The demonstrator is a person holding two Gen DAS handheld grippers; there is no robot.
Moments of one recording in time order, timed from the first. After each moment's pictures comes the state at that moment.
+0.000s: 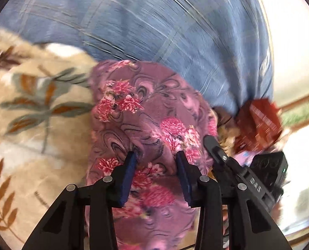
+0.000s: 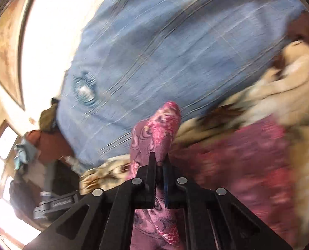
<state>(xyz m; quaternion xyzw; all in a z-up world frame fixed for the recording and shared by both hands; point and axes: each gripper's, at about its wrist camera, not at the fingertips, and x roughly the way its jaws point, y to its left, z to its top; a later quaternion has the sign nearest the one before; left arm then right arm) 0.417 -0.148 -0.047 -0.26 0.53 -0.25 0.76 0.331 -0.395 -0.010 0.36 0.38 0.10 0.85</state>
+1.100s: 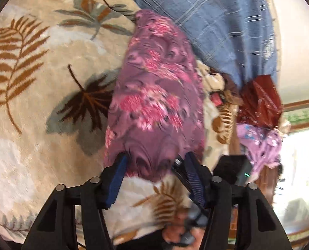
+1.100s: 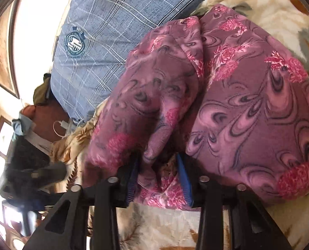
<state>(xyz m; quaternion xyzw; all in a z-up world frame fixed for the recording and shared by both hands) 0.288 -0.107 -0.073 -0.31 0.59 -0.22 0.72 0.195 -0.347 -0.087 0.40 0.44 0.16 0.79</state>
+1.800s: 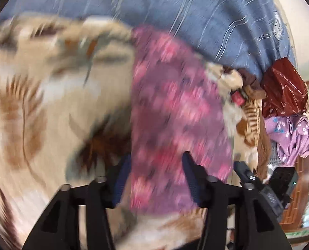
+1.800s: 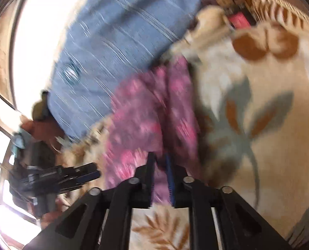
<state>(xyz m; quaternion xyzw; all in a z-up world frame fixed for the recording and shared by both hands) 0.333 -0.160 -0.021 -0.16 0.58 -0.19 0.78 0.166 -0.455 -0.032 0.39 0.38 0.09 0.83</state>
